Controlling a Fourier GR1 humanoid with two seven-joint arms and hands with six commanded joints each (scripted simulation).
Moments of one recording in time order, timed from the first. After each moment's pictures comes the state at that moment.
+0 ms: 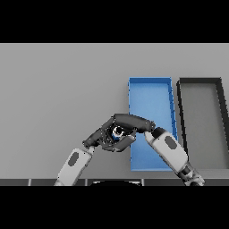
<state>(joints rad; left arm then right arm) -0.17 -0.02 -0.46 -1.59 -0.06 -0.36 -0.03 -0.54 -0.22 0.43 -1.80 -0.29 0.59 0.38</state>
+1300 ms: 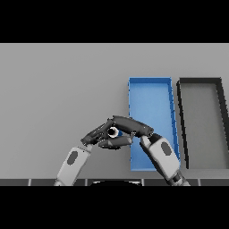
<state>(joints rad) -0.18 -0.03 -0.40 -1.59 -0.16 -0.46 0.03 -0.44 -0.04 0.36 -1.84 -0.22 0.60 0.39</state>
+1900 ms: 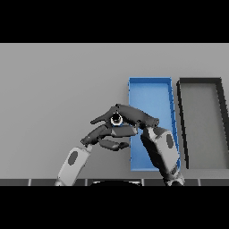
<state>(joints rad) -0.17 -0.03 -0.39 -1.56 -0.15 -0.44 0.11 -0.57 0.03 0.21 -1.87 -0.45 0.54 0.58</state>
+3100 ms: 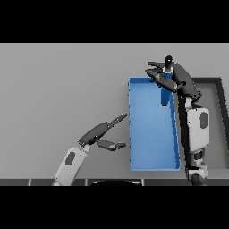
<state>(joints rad) -0.16 0.00 -0.39 -1.60 -0.17 -0.42 0.10 -0.68 -0.26 -0.13 -1.53 -0.27 0.29 0.61</state>
